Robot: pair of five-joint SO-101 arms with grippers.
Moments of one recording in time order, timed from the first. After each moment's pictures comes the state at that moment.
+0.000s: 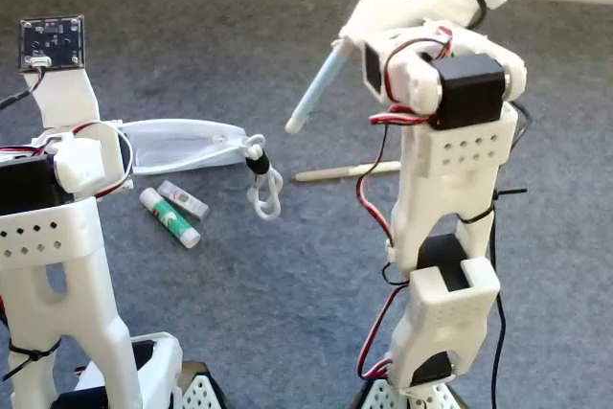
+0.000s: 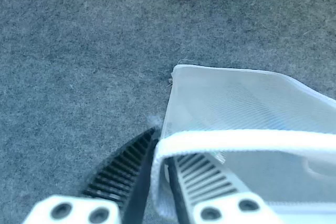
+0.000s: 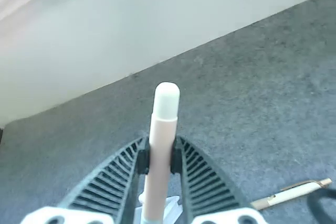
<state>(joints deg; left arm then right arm) -17.3 -30.5 10.2 87.5 3.1 -15.6 17.0 -77.9 100.0 -32.3</state>
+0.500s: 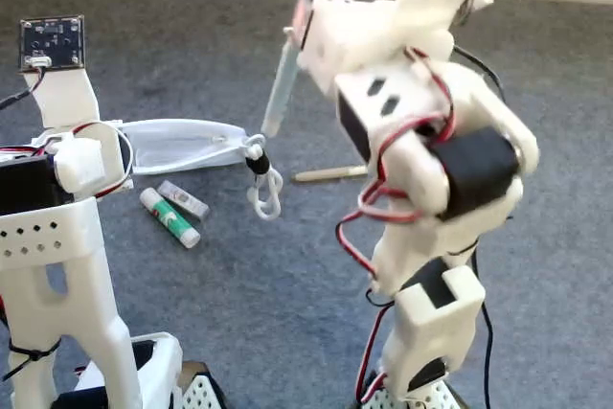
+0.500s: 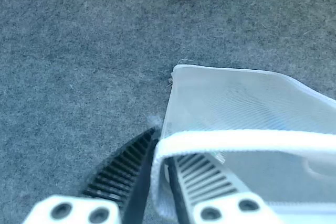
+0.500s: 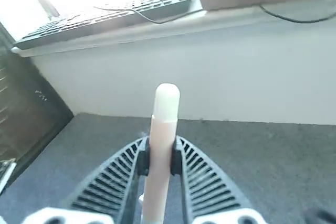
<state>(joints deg) -17.3 -30.5 10.2 87.5 3.1 -27.5 14.6 -94.9 97.9 -16.8</state>
